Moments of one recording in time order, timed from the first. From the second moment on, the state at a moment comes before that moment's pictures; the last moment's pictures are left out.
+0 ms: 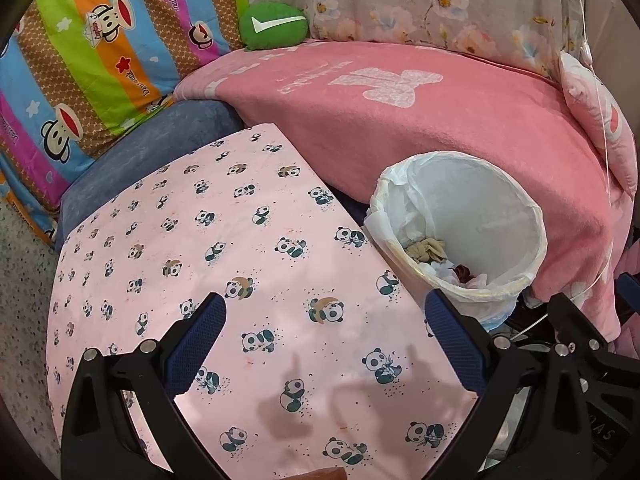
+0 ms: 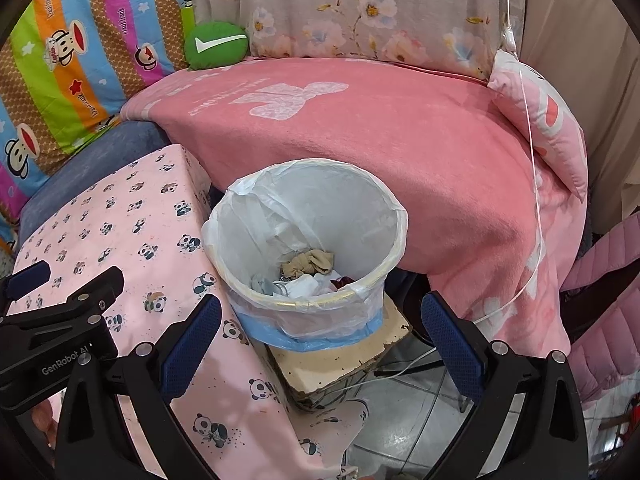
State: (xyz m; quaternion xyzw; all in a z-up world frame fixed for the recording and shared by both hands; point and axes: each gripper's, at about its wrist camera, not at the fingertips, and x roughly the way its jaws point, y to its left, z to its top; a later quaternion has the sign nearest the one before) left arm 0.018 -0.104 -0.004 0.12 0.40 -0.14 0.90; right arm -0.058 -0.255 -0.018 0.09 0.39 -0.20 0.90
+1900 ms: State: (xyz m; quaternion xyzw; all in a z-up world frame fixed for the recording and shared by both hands) left arm 0.010 -0.103 -0.006 0.11 0.39 -0.15 0.90; right arm -0.065 -0.264 -0.021 0.10 0.39 -0.21 0.89
